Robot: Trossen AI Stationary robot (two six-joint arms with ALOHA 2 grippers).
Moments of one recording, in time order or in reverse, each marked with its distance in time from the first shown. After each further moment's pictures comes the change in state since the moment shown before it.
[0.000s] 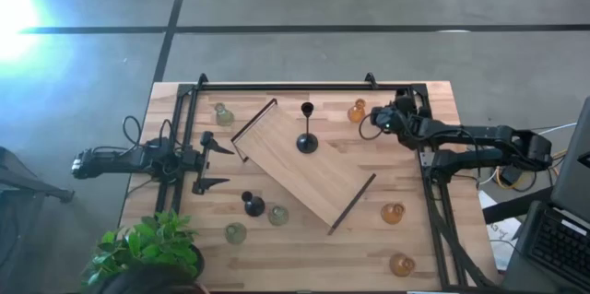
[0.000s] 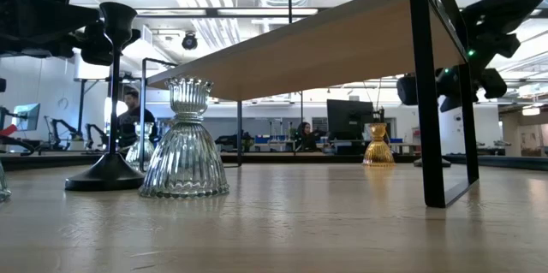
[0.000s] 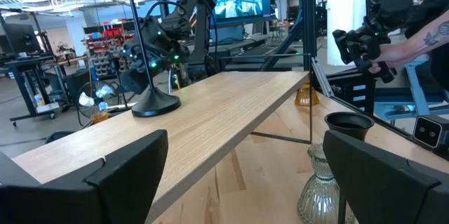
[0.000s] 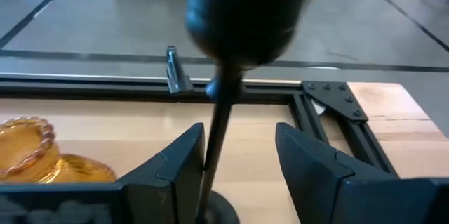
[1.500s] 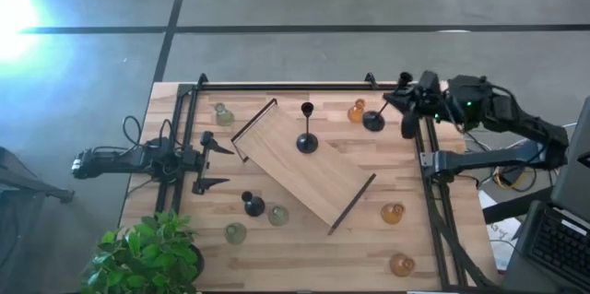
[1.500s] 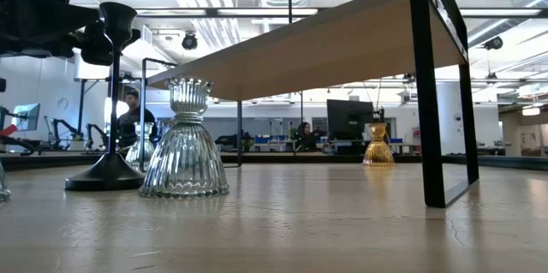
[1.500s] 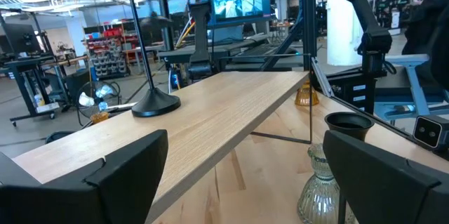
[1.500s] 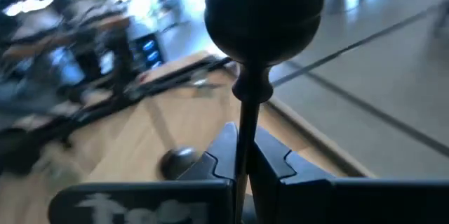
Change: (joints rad) left arm 0.000 0.000 0.000 0.000 0.000 0.000; right arm 0.337 -0.241 0.749 -0.428 -0.730 -0.479
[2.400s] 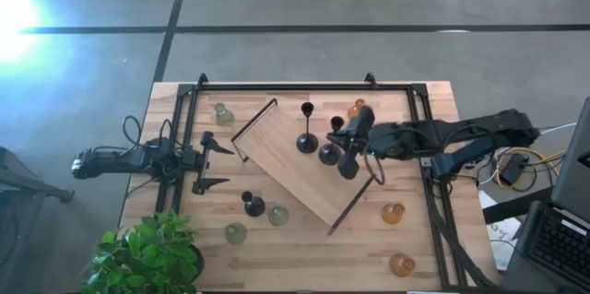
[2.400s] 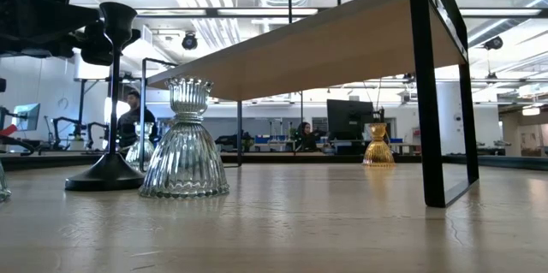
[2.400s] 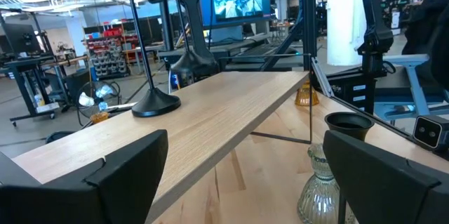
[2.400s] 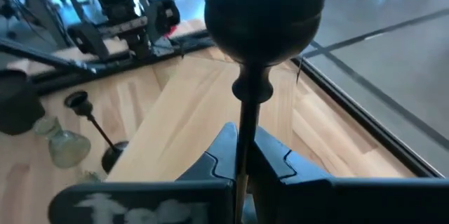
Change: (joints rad) left arm 0.000 0.000 0.000 0.000 0.000 0.000; right arm 0.304 0.442 0.025 0.249 0.242 0.068
